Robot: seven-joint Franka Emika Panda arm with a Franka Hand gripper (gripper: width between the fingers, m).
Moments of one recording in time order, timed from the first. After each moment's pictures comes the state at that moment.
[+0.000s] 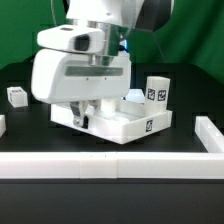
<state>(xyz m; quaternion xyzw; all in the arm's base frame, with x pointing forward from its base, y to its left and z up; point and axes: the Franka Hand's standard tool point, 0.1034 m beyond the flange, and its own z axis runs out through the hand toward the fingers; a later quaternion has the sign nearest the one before) 0.592 -0.064 0.029 0.90 0.43 0.03 0.10</state>
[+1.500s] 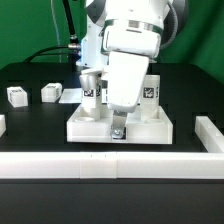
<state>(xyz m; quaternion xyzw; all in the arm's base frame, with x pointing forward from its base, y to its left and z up) 0.640 -0.012 0.032 0.73 0.66 0.05 0.15</state>
